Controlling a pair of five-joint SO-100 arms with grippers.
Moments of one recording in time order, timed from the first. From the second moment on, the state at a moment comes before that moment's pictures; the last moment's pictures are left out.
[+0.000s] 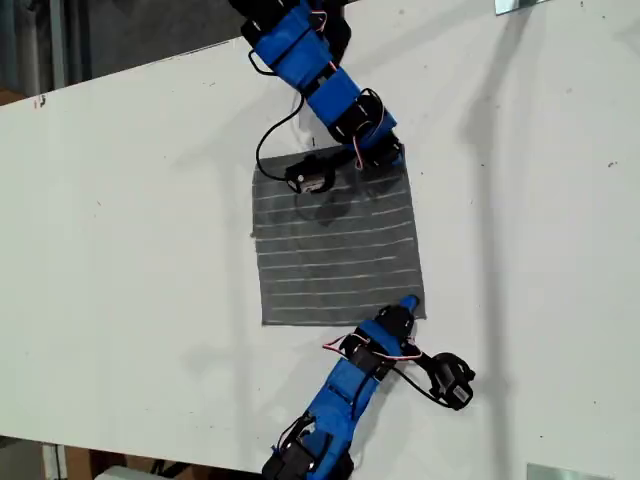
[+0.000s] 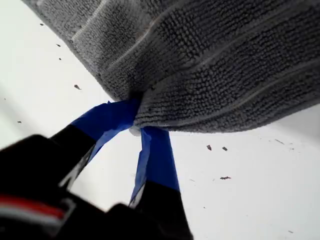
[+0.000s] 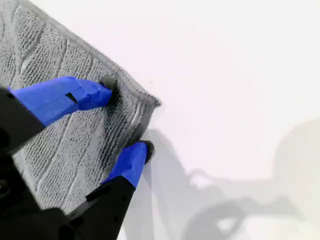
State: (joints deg) arm 0 24.6 57.9 77.4 58.2 -99.1; arm 1 -32.6 86.2 116.9 57.8 94.8
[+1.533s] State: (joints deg) arm 0 5.5 81.9 61.3 95.5 -79.7; arm 1 -6.6 108.7 99.3 87.8 79.2
